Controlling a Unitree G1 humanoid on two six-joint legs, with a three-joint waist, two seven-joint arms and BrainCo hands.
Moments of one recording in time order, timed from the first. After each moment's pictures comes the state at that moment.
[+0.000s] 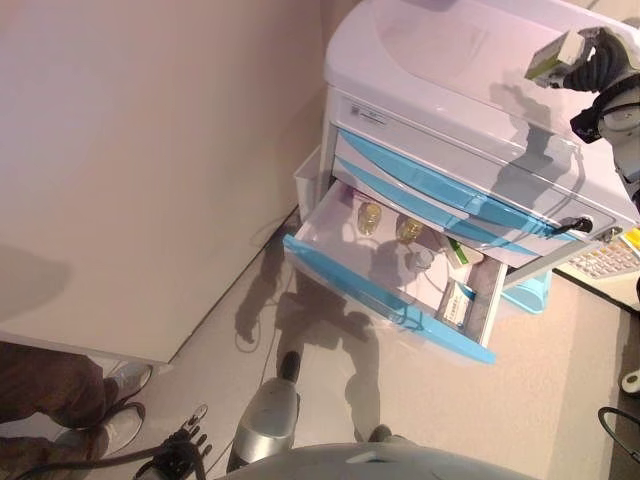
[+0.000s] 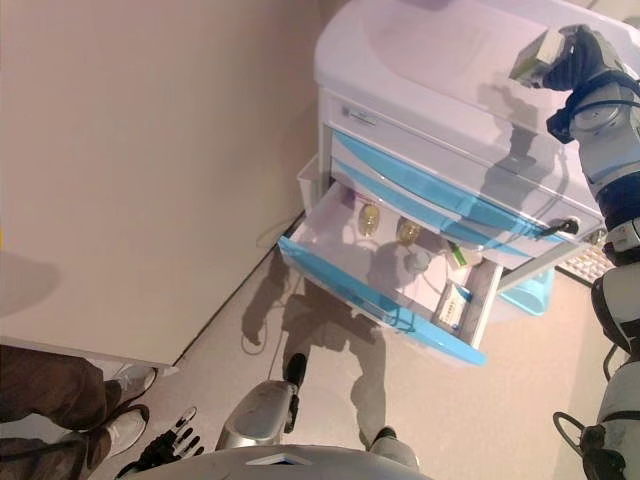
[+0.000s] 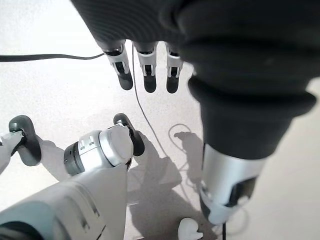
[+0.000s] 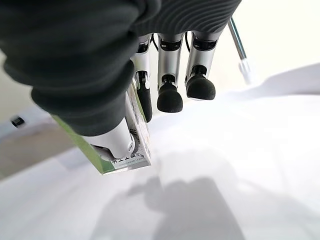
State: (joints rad) left arm 0.16 0.33 0.07 1.07 -0.94 0.11 -0.18; right arm -1.23 -1.01 0.68 0.89 0.06 0.16 -0.03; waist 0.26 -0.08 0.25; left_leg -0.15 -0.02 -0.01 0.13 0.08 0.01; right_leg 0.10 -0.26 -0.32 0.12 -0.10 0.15
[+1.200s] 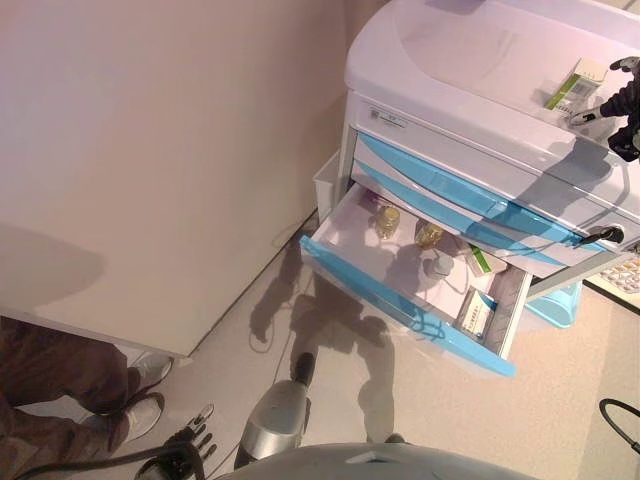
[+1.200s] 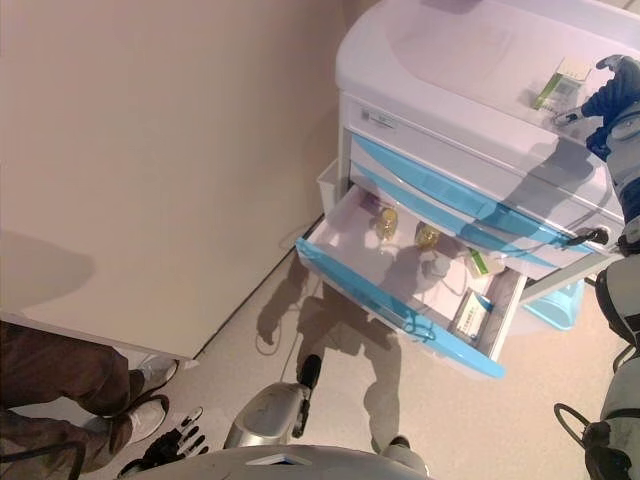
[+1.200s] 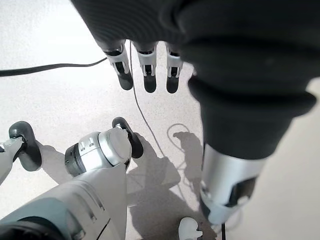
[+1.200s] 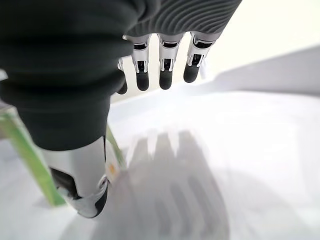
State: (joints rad) left arm 0.18 0.35 0.00 1.01 -0.95 0.13 -0.18; right arm -1.30 -1.02 0.74 1.07 -0.02 0.17 -0.04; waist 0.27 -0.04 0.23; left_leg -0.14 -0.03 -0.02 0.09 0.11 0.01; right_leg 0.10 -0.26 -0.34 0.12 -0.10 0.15
